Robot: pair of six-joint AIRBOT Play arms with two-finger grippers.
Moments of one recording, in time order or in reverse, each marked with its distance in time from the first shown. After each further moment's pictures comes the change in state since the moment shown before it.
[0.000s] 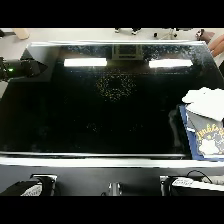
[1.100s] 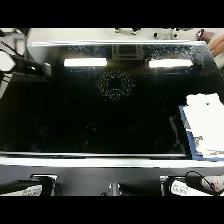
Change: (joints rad) left arm -0.175 -0.272 0.194 0.608 -0.158 -0.304; right arm 0.594 0.126 -0.145 -0.314 -0.452 -0.085
